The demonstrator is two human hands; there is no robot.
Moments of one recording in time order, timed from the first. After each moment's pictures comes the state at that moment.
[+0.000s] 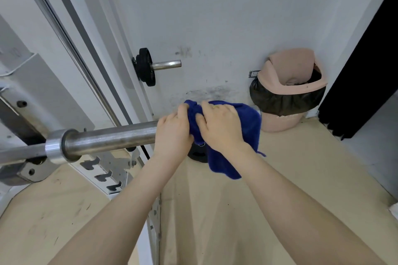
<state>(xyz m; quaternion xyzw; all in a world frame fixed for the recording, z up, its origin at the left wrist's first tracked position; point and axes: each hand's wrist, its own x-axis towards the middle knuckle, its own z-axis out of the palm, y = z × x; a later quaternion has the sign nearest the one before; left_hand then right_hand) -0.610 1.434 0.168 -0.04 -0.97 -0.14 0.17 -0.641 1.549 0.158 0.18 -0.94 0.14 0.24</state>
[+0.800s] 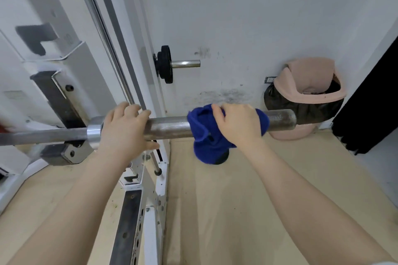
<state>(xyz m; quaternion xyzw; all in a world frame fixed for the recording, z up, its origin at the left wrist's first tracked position) -0.568 1.288 0.199 0.04 -1.00 0.06 0.06 -0.646 1.512 0.163 0.14 -0.96 0.11 0.23</state>
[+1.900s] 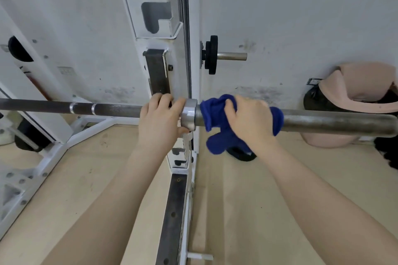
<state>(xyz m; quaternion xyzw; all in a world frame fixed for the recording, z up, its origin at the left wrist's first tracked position) -0.529 1.172 0.175 0.06 -0.98 -0.01 0.18 -0.605 1.351 0.167 0.17 -0.96 0.12 0.20</state>
